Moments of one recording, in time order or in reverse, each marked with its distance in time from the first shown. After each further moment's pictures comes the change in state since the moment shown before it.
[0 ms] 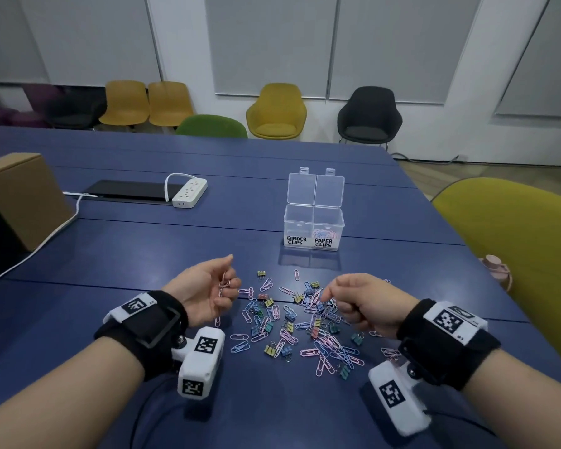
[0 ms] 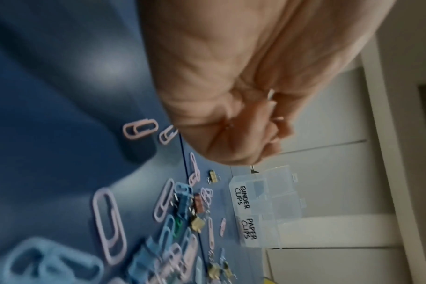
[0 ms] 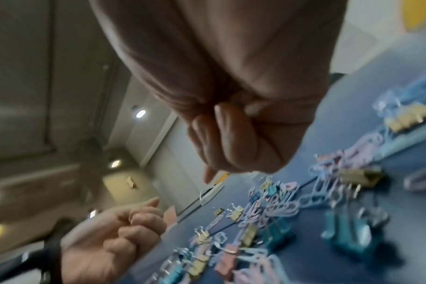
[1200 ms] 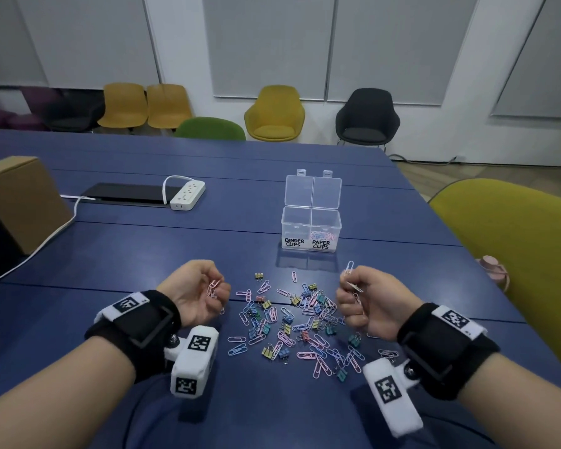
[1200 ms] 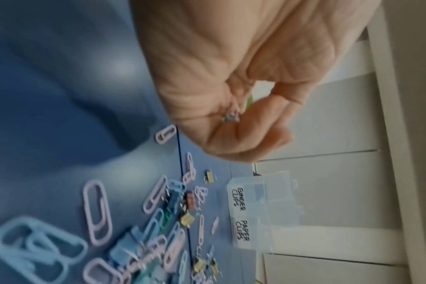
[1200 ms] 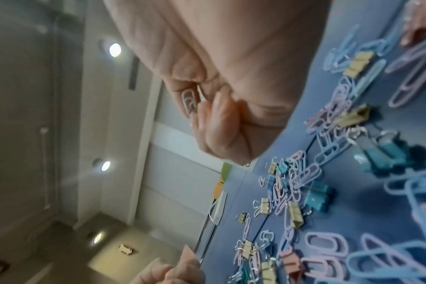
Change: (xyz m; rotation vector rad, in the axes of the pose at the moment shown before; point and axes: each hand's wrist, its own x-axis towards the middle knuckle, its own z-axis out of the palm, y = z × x) left_hand -0.006 0.010 0.004 0.015 0.136 -0.092; right_hand 0.000 0.000 -0.009 0.525 -0.001 0.090
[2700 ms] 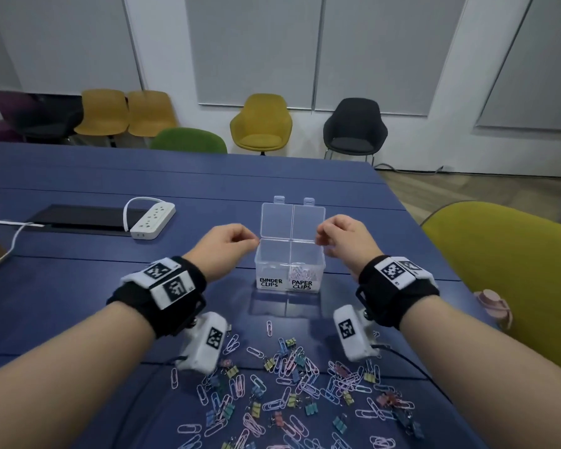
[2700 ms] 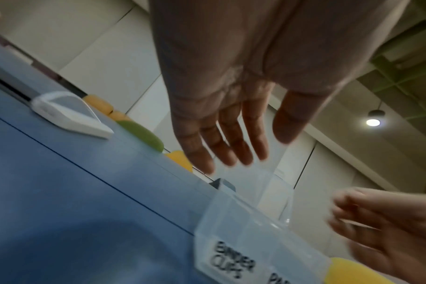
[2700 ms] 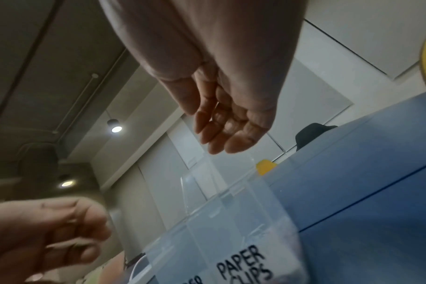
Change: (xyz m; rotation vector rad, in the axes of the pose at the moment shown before) left_hand 0.080 0.083 0.093 0.919 0.152 0.770; right_hand 0.120 -0.116 -0.027 -0.486 0.377 -0.575
